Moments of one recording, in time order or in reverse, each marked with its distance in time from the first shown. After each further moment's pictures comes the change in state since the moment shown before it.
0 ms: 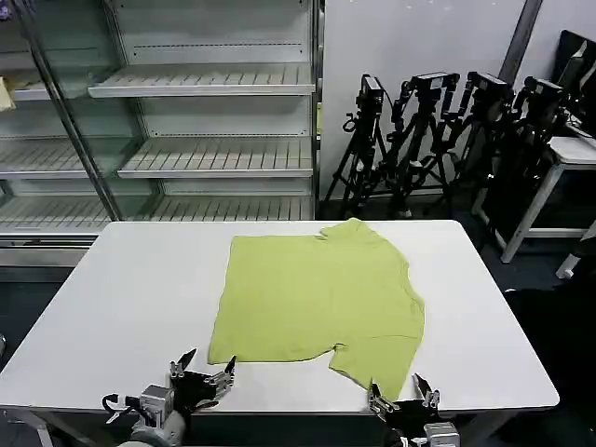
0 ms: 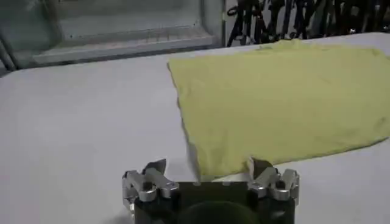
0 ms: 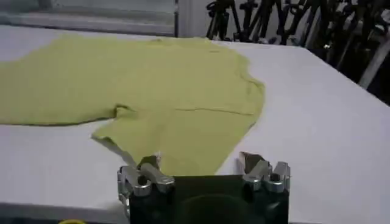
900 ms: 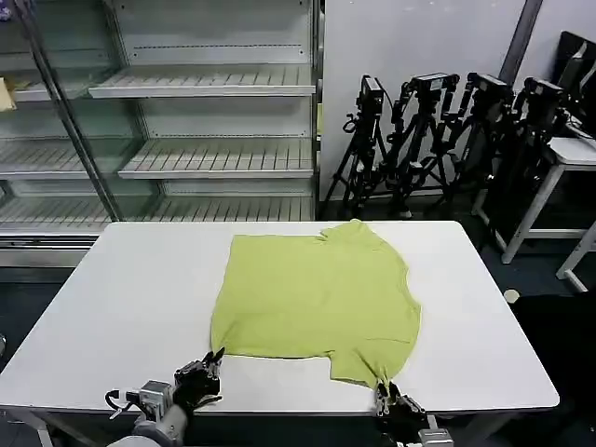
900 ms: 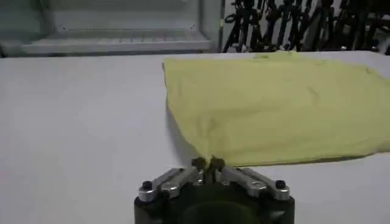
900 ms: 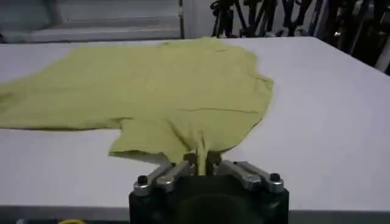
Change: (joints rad) left arm 0.022 0.015 -0.017 -0.025 -0.076 -0.015 0.017; right arm -0.072 -0.008 0.005 0.058 0.004 0.034 -0.020
